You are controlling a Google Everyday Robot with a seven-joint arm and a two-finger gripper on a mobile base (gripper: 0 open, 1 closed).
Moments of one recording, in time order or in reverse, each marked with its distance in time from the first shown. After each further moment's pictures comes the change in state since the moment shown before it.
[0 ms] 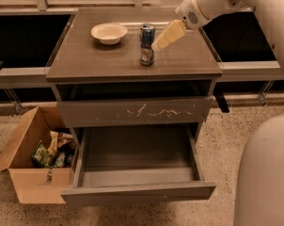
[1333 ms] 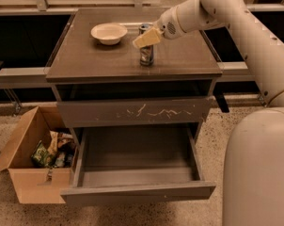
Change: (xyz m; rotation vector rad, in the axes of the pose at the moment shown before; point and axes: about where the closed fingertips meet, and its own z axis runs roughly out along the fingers) arm -0.022 0.010 0.073 -0.091 -0.156 0.110
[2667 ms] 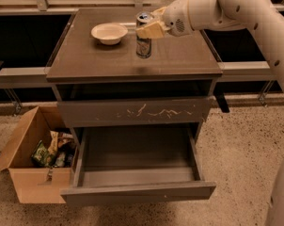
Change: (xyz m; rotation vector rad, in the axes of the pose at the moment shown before) arm -0.037 0.052 -0.045 -0.048 -0.174 -0.155
